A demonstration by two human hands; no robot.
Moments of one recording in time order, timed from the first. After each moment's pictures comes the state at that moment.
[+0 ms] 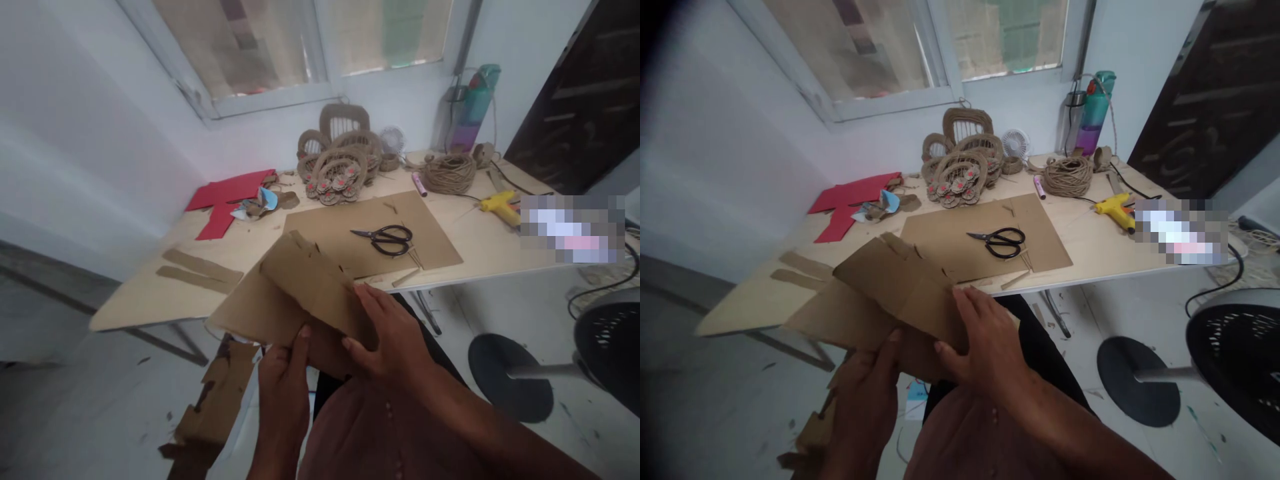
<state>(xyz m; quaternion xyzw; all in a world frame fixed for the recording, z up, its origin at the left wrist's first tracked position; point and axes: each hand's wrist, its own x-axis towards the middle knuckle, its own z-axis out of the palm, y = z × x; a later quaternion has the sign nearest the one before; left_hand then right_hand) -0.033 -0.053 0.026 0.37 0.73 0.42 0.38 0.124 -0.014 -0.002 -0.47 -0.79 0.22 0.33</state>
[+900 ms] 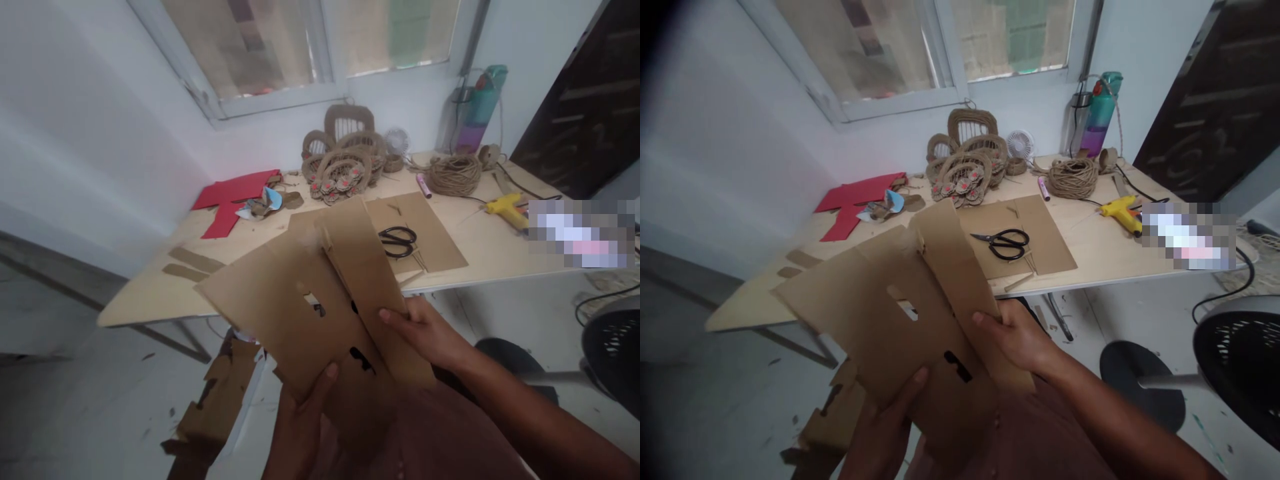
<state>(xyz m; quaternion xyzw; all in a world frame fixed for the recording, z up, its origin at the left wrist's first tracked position) -0.015 -0.086 0.002 0.23 0.71 0.53 0.40 0.159 0.006 0.019 -0.39 -0.60 0.62 0.31</state>
